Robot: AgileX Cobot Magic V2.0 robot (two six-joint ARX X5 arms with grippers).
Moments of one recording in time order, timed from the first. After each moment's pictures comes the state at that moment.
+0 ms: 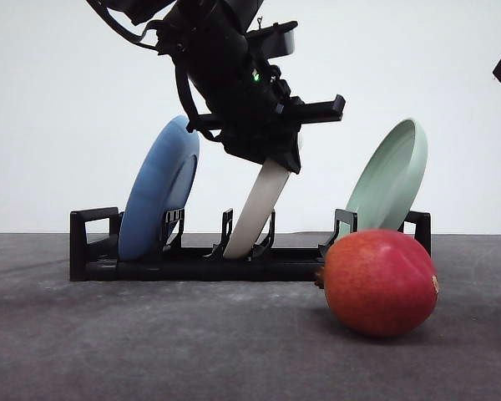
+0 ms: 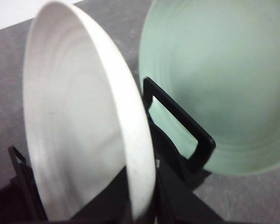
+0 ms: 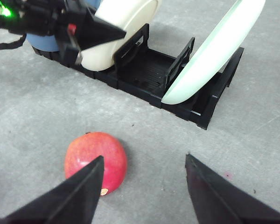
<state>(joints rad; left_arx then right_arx) -0.79 1.79 1.20 0.09 -0.20 -0.05 0.31 0.55 0.61 -0.57 -0.24 -0.03</state>
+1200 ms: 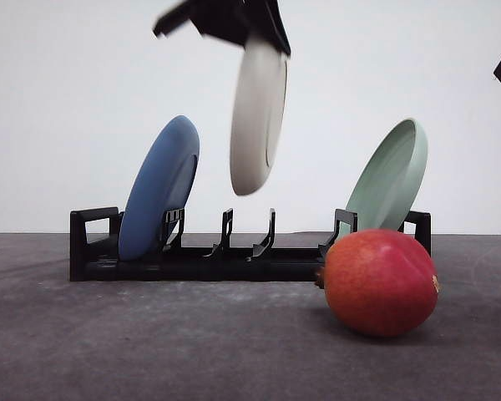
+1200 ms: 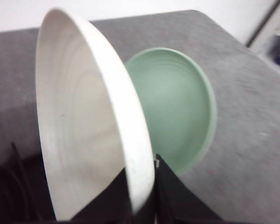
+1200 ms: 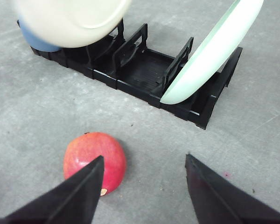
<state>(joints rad) -0.79 1.47 1.29 -0.27 -0.05 -0.28 0.31 0.55 0.61 -0.57 -0.24 -0.03</state>
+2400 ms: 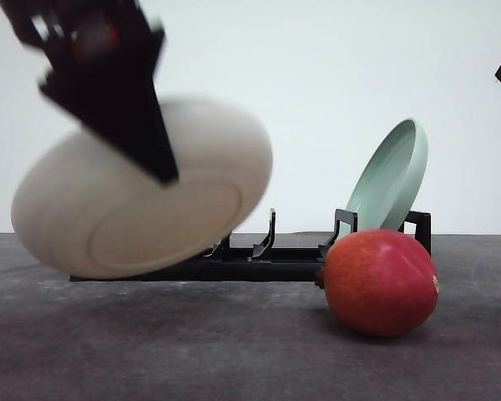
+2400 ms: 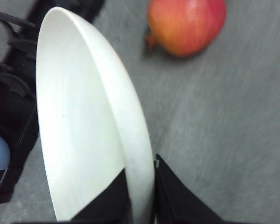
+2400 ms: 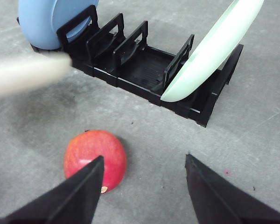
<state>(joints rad) -1.09 1.23 0.86 -0.56 -0.32 0.30 0.31 0.55 0.61 -0.58 -0.24 -0.03</state>
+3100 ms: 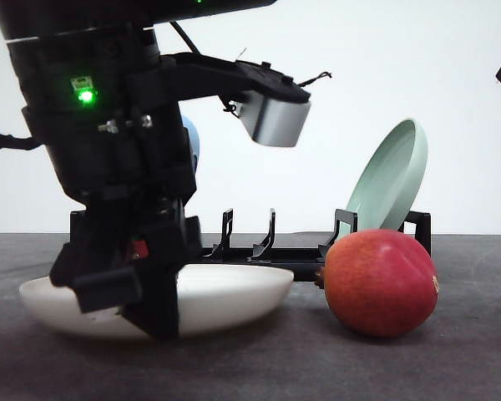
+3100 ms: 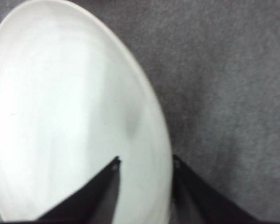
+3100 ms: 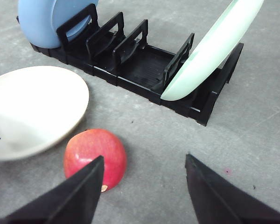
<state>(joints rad) -1.16 1.51 0.86 -0.53 -0.40 0.32 0.31 0.55 0.61 -0.58 -0.24 -0.03</state>
